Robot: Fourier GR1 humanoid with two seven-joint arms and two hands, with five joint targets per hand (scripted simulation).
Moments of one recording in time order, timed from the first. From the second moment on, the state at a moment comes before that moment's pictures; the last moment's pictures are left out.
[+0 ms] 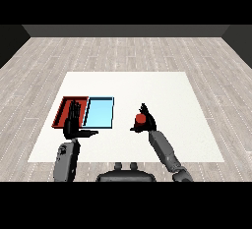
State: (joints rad) left arm -0.03 0.06 0.08 -1.62 0.11 -0.06 -0.39; right arm -0.39 0.00 0.18 -0.83 -0.33 0.03 -0.50
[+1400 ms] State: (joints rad) left arm -0.05 0.03 0.04 -1.58 0.08 -0.03 -0.41; right arm -0.46 -0.02 0.32 -0.81 -0.33 -0.31 -0.47
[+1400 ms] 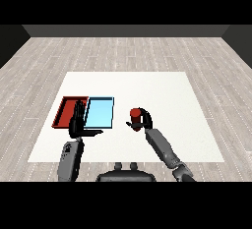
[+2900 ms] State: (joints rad) left arm -0.13 0.00 -0.28 -1.53 0.07 0.14 -0.26; right arm -0.40 0.00 0.39 -1.33 -0.17 -0.45 -0.27
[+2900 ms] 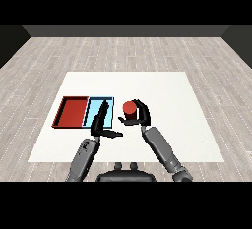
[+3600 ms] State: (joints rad) left arm -0.21 0.00 -0.37 -1.34 0.18 0.19 -0.31; right arm -0.43 0.00 0.44 -1.32 -0.21 -0.48 -0.30
